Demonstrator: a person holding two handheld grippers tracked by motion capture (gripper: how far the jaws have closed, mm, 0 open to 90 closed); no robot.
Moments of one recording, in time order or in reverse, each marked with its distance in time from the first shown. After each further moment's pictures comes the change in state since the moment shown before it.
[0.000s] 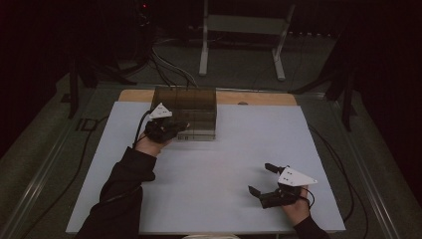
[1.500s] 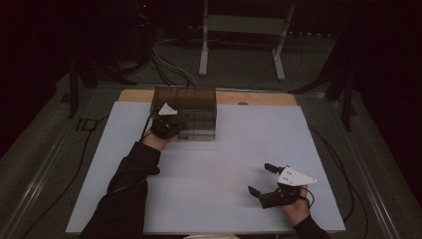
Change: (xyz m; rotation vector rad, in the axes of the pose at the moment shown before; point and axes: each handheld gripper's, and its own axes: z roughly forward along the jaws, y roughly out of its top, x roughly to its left) left arm 0.027 -0.016 0.044 0.107 0.049 -0.034; right arm 0.000 0.000 0.001 0.002 0.012 0.006
